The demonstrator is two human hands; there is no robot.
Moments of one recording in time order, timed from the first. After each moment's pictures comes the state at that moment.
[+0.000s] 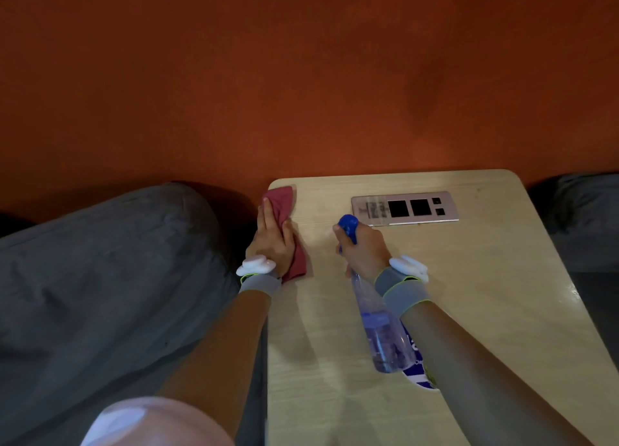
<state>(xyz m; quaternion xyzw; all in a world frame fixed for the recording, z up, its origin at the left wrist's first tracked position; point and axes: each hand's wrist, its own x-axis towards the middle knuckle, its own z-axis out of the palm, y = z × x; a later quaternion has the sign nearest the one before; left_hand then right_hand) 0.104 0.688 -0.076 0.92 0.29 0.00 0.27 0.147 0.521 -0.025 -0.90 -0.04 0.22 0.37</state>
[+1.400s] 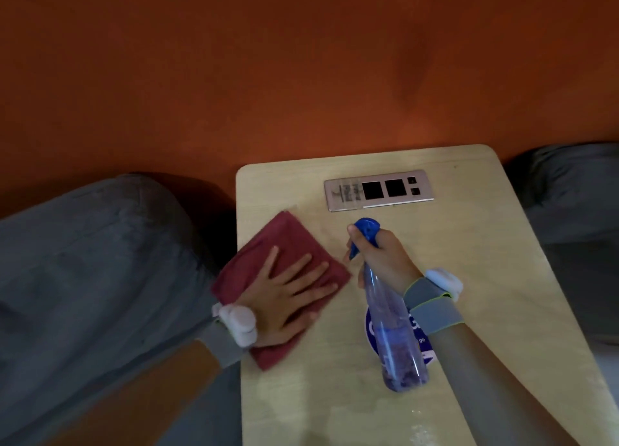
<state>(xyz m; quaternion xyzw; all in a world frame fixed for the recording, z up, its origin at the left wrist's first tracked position) 0.027 0.649 -0.068 0.95 -0.29 -0.09 0.03 0.129 0.443 -0.019 -0.81 0.01 0.27 0.51</state>
